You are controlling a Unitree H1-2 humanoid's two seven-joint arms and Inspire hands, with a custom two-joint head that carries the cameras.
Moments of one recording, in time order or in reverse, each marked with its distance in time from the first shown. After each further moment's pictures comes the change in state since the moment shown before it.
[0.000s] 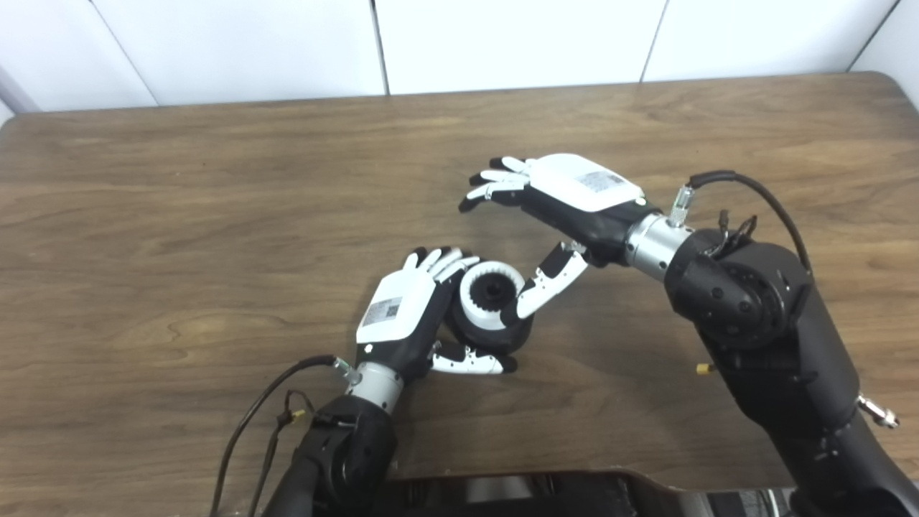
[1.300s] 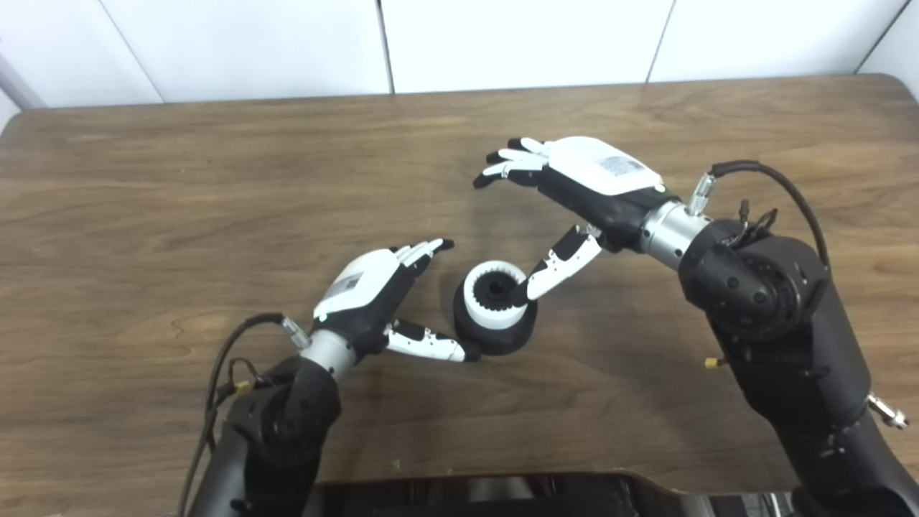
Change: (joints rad) left arm -0.071 0.074 0.189 -0.224 -0.064 0.181 -0.465; right arm -0.026 0.005 -0.026 0.019 0.009 0.006 -0.015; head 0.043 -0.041
